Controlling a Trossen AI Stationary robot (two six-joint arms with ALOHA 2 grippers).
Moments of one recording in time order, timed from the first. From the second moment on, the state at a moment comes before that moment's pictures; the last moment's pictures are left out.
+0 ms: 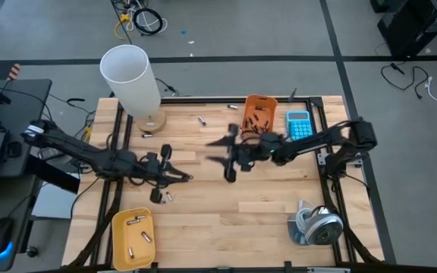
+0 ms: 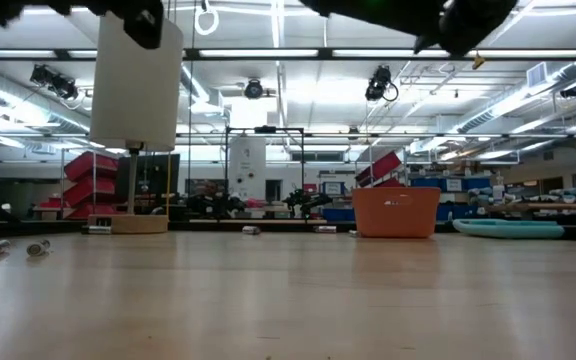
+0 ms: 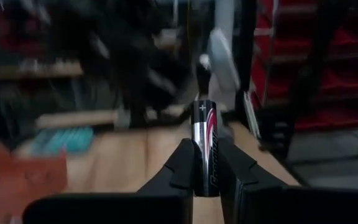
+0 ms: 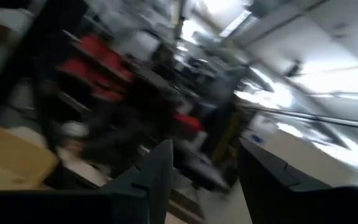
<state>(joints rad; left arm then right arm) -0.33 0.89 0.45 0.45 -0.20 0.00 0.01 1.66 0.92 1.03 -0.06 -0.59</state>
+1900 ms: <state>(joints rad) -0.99 1.50 1.14 -1.22 0.06 -1.18 -0.06 1.42 0.78 0.84 -0.12 -0.33</state>
